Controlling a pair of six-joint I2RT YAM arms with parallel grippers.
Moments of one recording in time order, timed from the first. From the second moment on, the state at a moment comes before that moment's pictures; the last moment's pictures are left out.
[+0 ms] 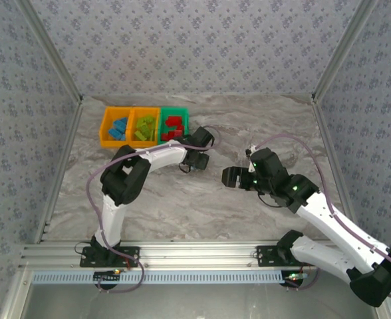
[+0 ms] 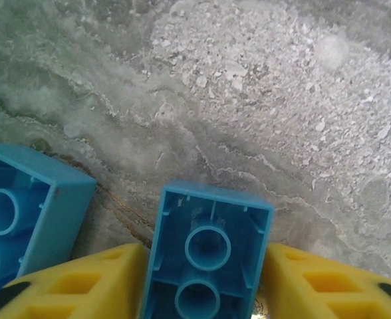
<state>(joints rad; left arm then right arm) -0.76 2.11 1.50 -0.53 -0.16 -0.32 0.67 0.91 0.86 -0.71 -0.03 0.67</state>
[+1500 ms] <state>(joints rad) 0.07 2.17 1.93 -0.62 0.03 -0.60 0.67 0.82 0.83 -0.76 -0.03 0.68</state>
